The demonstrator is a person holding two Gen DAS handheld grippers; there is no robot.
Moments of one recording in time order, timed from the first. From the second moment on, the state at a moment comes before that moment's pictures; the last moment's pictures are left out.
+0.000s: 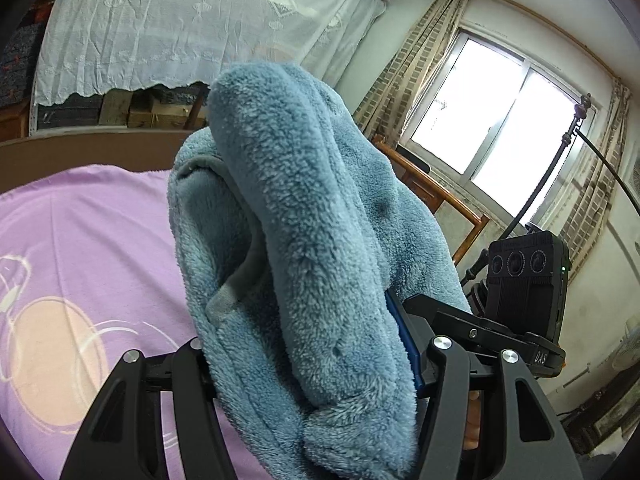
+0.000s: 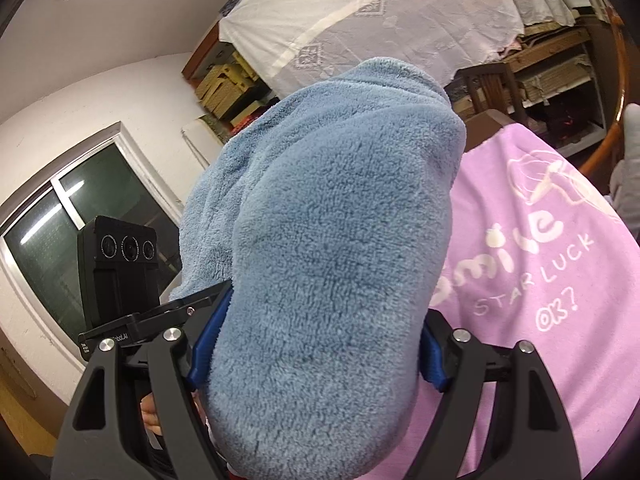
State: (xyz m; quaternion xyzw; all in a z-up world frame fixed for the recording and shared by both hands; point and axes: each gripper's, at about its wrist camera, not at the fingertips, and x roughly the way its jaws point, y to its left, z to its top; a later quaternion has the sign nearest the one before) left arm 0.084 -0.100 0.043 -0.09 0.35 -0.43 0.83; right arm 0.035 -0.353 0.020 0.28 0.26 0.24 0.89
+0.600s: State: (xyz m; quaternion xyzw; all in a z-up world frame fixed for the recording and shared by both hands) left arm 0.177 -0.111 -0.059 -0.14 0.47 -0.41 0.77; right arm 0.117 -0.363 -0.066 0.32 0.36 0.19 0.85
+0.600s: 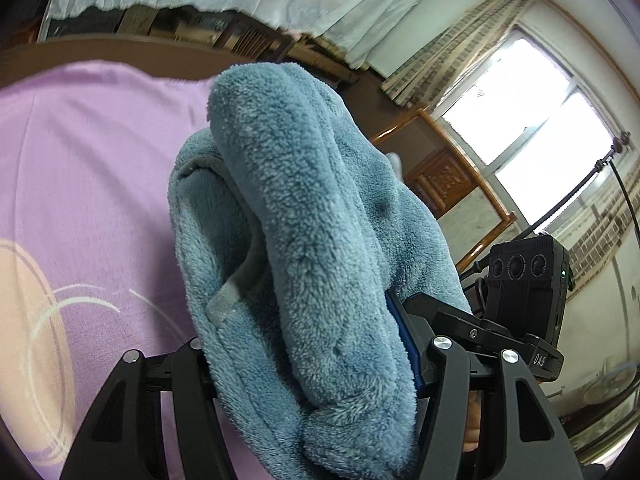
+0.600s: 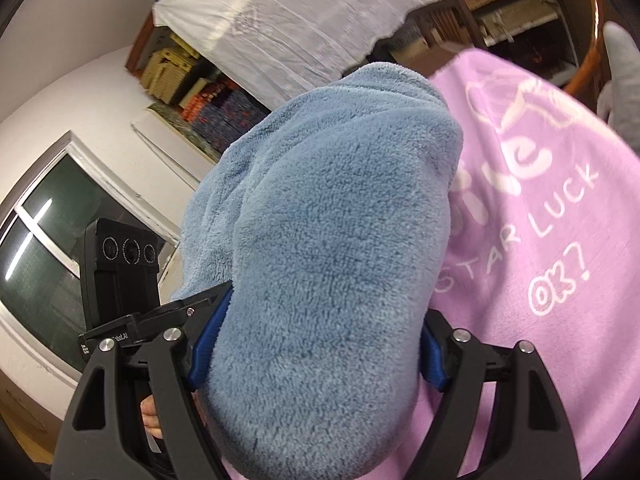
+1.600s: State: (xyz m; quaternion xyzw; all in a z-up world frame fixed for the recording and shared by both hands) left arm 0.127 -0.106 -0.027 0.00 0.42 -0.23 0.88; right arm 0.077 -0.342 -0.034 0.18 0.31 0.04 0.93
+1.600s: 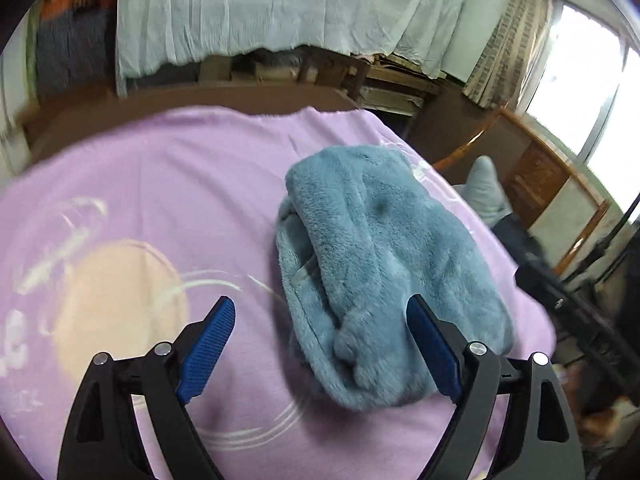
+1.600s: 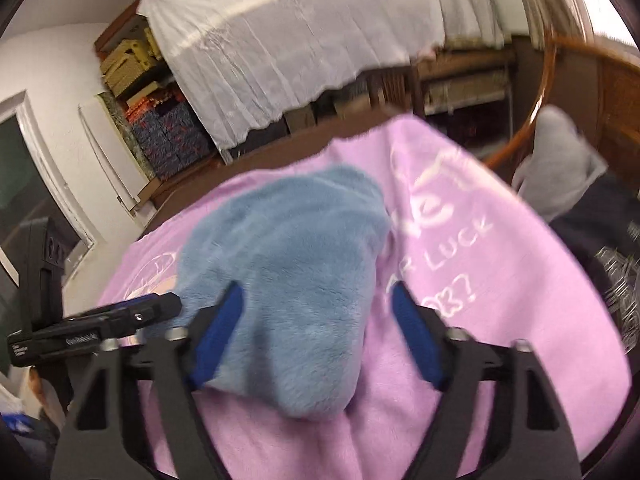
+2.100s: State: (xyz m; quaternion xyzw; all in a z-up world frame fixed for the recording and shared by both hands) left arm 0.101 -0.114 -0.046 0.06 0.40 -0.14 0.90; right arm 0.060 -0.324 -0.066 0.17 0.37 0.03 0.92
